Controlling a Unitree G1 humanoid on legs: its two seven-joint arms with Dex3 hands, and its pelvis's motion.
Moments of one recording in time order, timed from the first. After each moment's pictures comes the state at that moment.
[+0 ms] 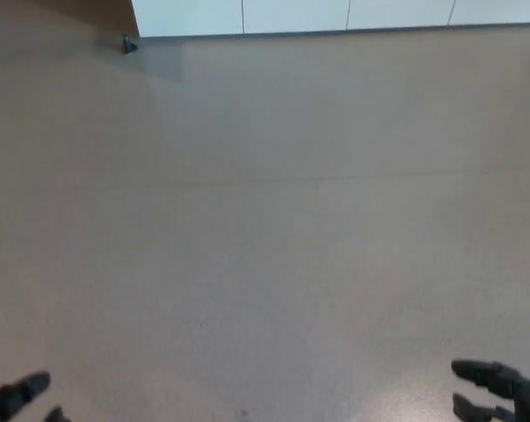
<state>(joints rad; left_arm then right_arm) 0.14 0.28 0.28 0.54 -0.17 0.07 -0.19 0.03 -0.20 -0.09 0.69 -0.06 -0.11 0.05</state>
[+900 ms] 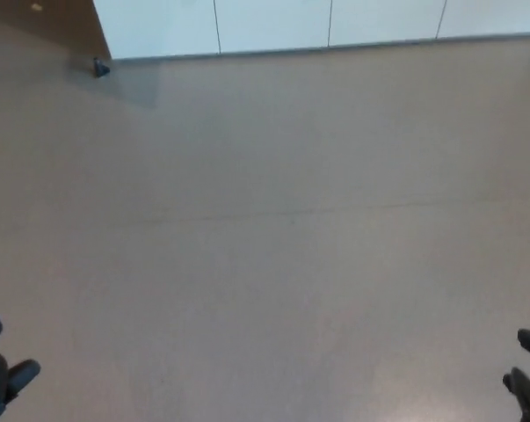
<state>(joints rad) 0.17 0.29 0.45 0.38 -0.38 0.13 -0.32 0.11 -0.21 -0.23 0.63 0.03 -0.29 0.04</state>
